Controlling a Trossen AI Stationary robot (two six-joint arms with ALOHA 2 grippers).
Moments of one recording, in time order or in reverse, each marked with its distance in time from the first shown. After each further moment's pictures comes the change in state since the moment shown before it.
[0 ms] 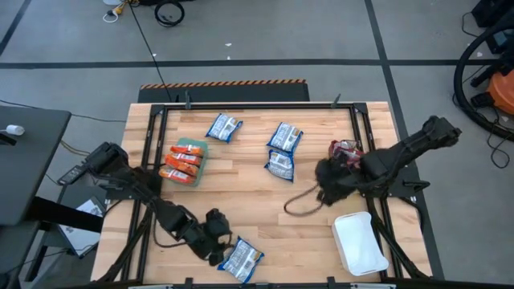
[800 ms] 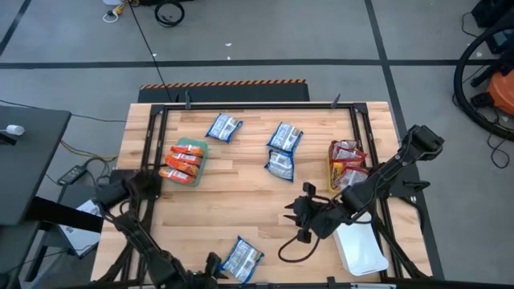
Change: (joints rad) left arm -0.305 0.364 0.409 -0.155 -0.219 0.523; right arm 0.173 0.284 -0.088 0.812 0.122 -0.225
